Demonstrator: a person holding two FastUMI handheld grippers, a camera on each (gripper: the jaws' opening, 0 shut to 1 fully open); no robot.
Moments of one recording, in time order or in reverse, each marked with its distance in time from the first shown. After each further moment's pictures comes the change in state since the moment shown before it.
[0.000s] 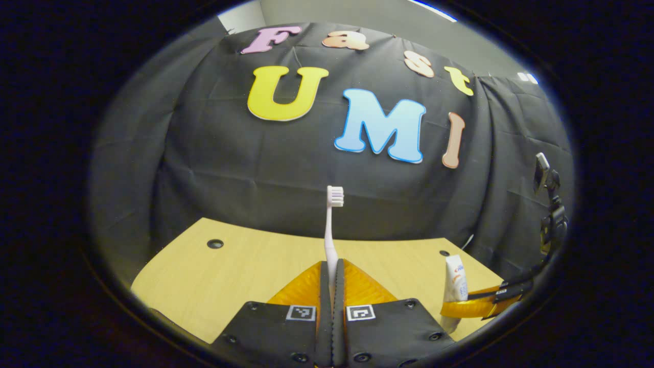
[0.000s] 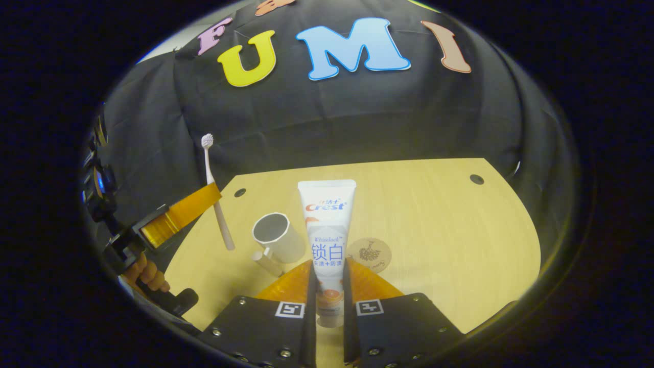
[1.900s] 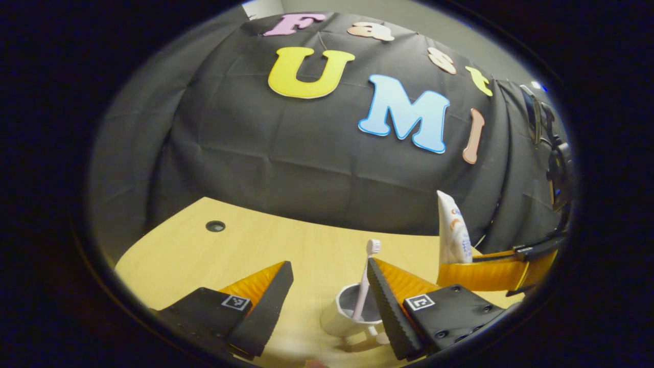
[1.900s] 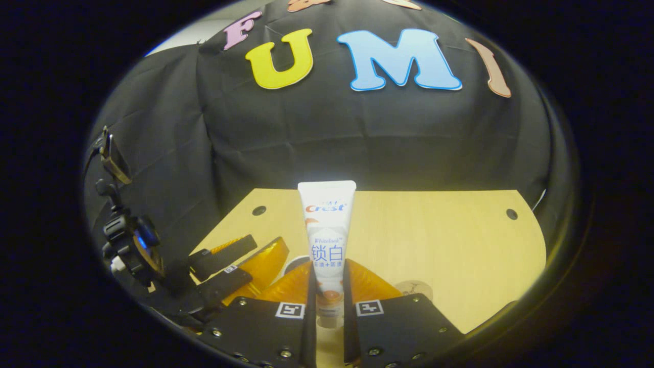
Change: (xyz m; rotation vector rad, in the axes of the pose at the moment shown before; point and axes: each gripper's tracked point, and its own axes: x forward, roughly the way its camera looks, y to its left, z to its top) left arm 0.040 0.069 -0.058 -0.075 0.082 0.043; right arm 0.075 0.082 0.057 -0.108 -0.088 0.093
